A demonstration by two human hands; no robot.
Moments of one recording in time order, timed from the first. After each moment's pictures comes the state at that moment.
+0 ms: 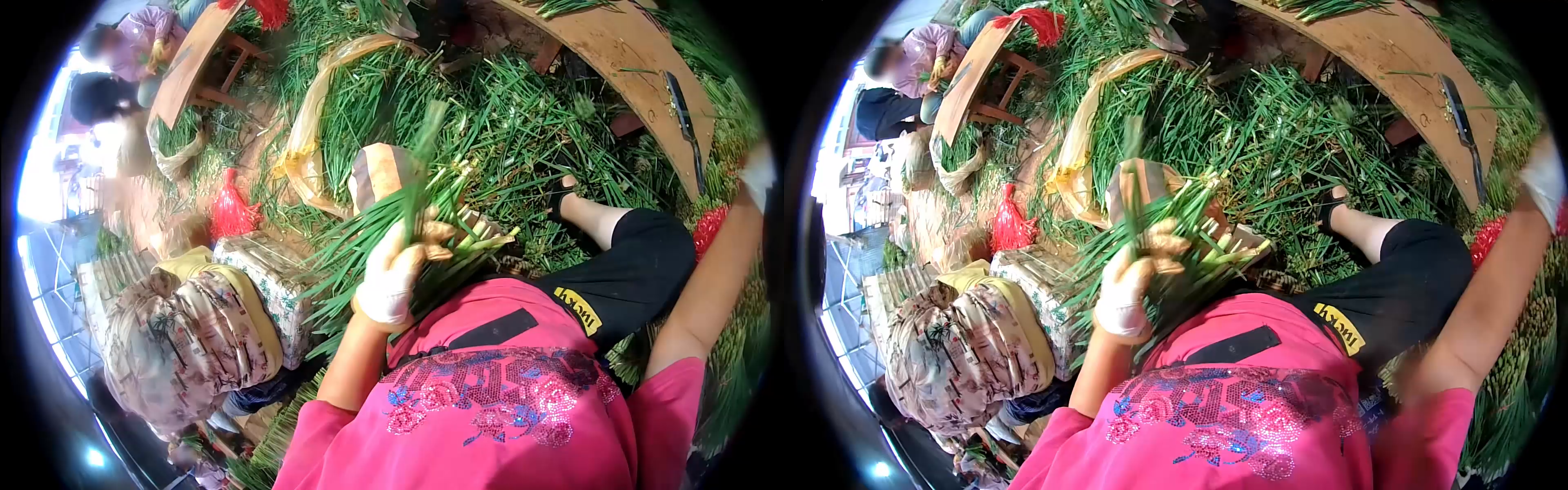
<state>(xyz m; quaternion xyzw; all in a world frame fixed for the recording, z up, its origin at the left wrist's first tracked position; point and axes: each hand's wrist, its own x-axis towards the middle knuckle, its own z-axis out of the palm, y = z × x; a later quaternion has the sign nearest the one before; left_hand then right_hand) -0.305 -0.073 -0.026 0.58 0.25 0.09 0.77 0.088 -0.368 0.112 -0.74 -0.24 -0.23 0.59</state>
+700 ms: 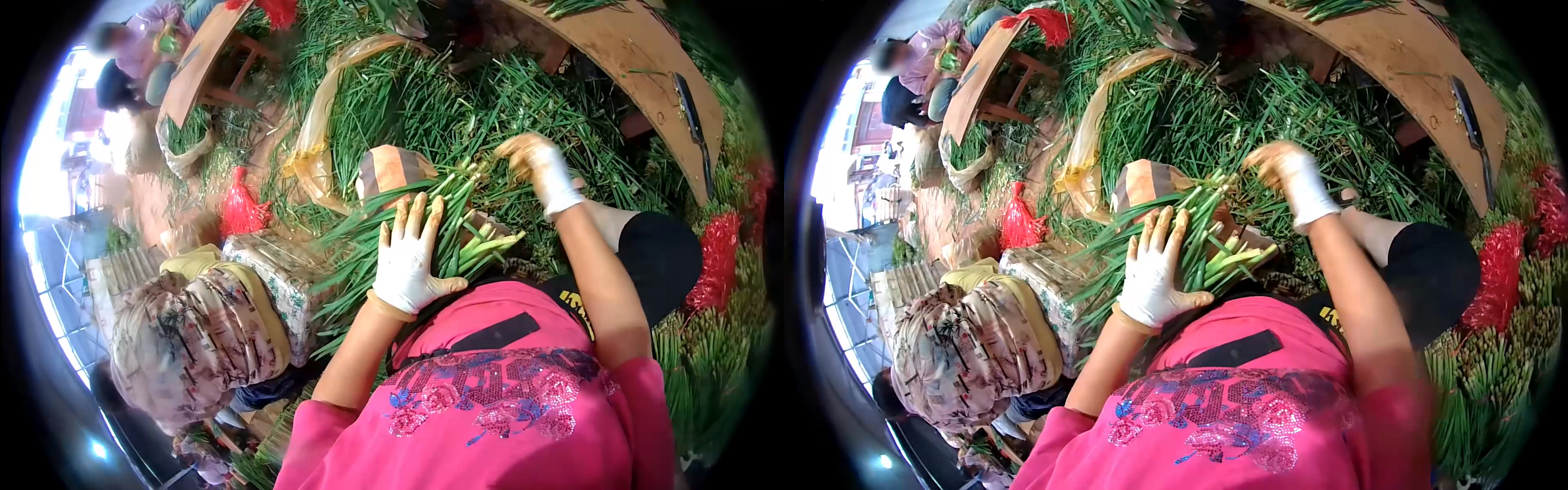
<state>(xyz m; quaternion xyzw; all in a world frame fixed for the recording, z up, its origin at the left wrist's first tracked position) -0.301 -0.065 -0.053 0.97 0.15 -0.08 0.16 -0.070 -0.196 -0.132 -0.60 -0.08 0.38 0.70</state>
